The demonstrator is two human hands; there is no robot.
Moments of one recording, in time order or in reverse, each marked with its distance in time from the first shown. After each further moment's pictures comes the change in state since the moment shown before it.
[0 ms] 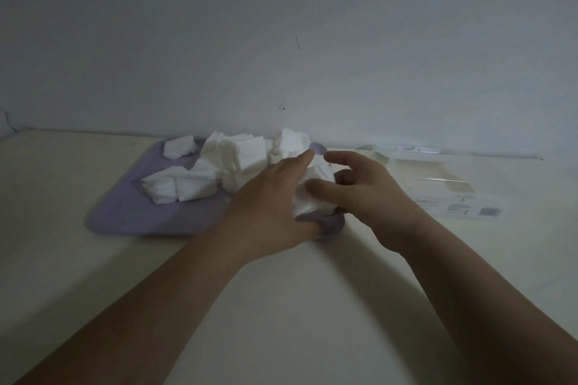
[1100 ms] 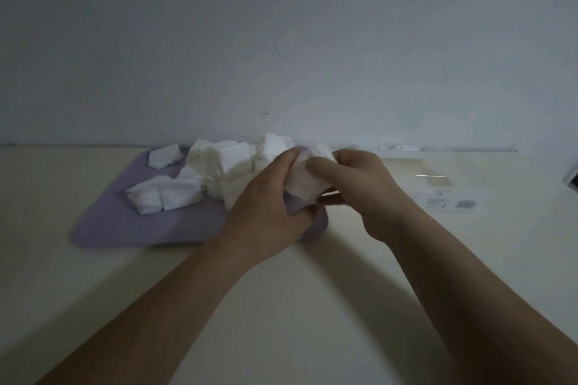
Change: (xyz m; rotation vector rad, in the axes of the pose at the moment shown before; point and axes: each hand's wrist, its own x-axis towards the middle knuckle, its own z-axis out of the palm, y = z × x) left_hand 0.003 0.008 0.020 -0.271 0.137 -0.081; right_hand -0.009 -0.022 -0.006 0.048 0.134 -0.022
